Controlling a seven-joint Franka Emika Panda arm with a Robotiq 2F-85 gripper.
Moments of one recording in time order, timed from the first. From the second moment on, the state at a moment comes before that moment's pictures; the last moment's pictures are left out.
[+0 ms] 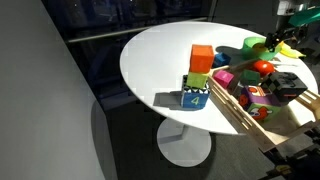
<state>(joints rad) -0.03 0.49 -0.22 -1.87 -0.20 2.09 0.25</state>
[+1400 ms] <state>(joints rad) -0.06 0.35 -0.22 -2.07 -0.27 2.14 0.12</state>
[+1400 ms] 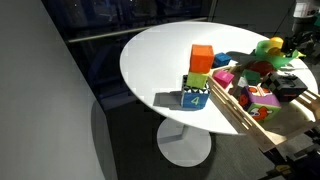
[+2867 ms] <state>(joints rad) -0.08 0.11 -0.16 -2.24 -0.23 2.20 -0.12</state>
